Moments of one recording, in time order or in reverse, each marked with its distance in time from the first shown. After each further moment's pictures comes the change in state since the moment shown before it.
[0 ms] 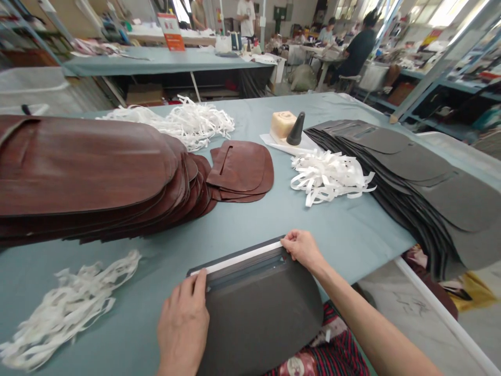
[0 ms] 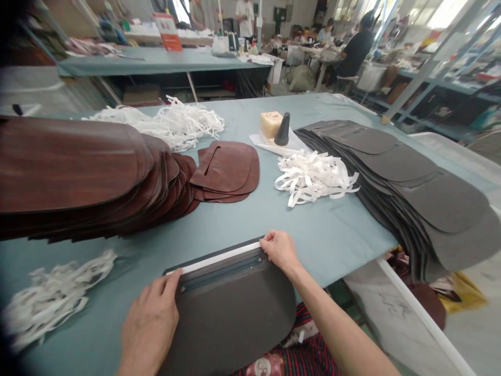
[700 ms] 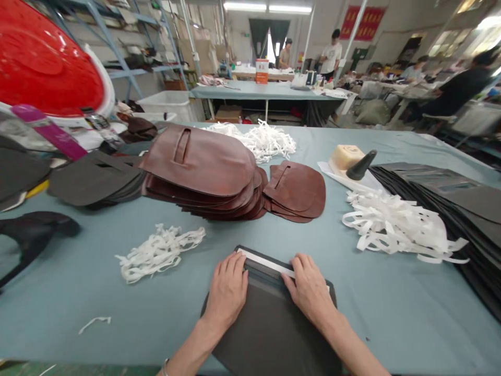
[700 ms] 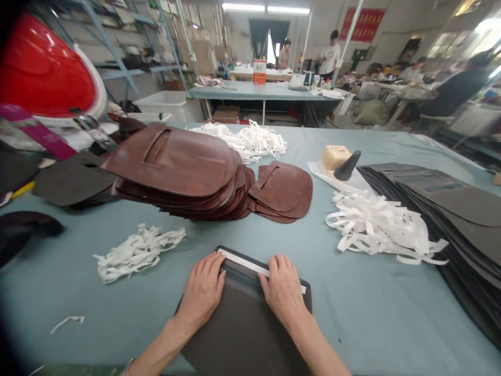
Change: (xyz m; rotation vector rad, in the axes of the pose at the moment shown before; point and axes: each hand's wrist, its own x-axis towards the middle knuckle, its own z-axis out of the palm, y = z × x) left_hand 0.021 -0.006 0.019 -0.266 0.246 -0.073; right_hand -0.035 -0.059 0.042 -0.690 0.102 -0.847
